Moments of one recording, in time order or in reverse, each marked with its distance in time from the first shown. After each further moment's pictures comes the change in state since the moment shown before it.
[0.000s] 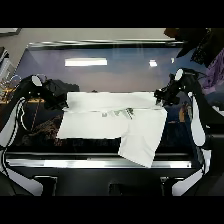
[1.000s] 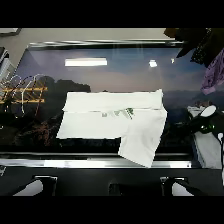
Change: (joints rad) left arm 0.380 0.628 -0.640 -0.047 0.025 0.174; right arm -0.283 0.607 -0.914 0.309 0.023 -0.299
